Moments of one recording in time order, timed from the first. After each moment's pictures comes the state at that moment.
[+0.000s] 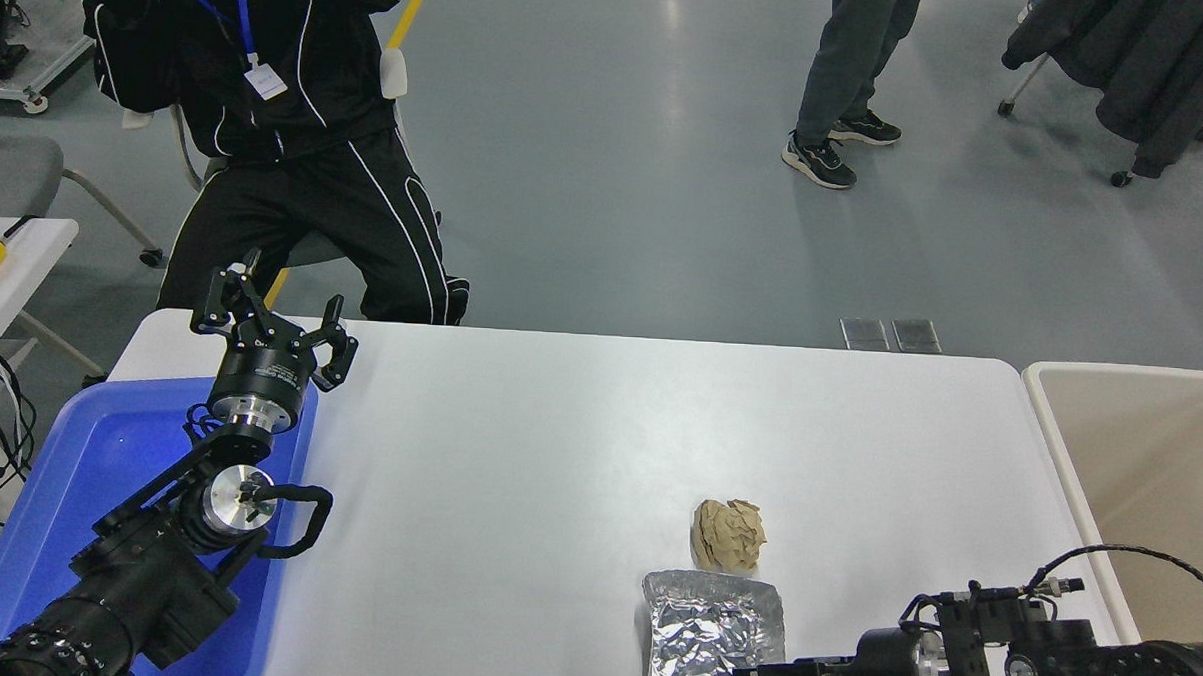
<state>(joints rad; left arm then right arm) -0.52 0.22 -1.05 -0.60 0.18 -0.33 -0.58 0.79 -0.58 -0.29 1.23 -1.17 0.05 0.36</state>
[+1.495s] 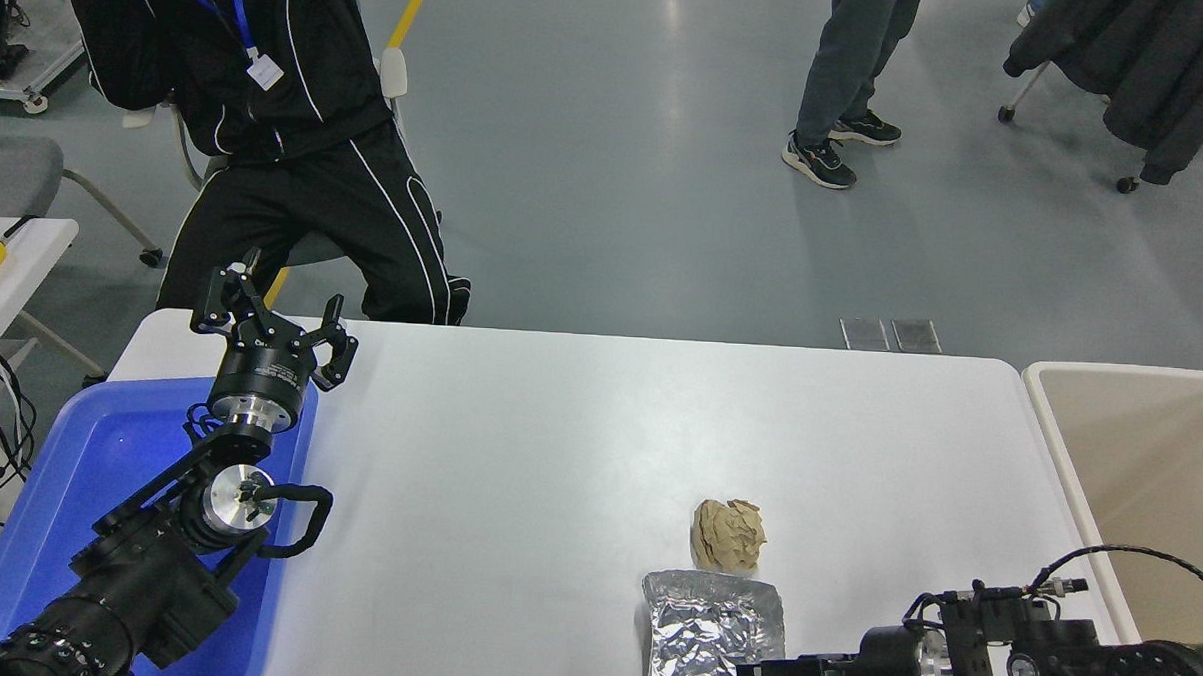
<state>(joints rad) -0.52 0.22 -1.05 -0.60 0.18 -0.33 -0.58 0.80 -0.60 -0.24 1.21 -1.09 0.06 0.36</state>
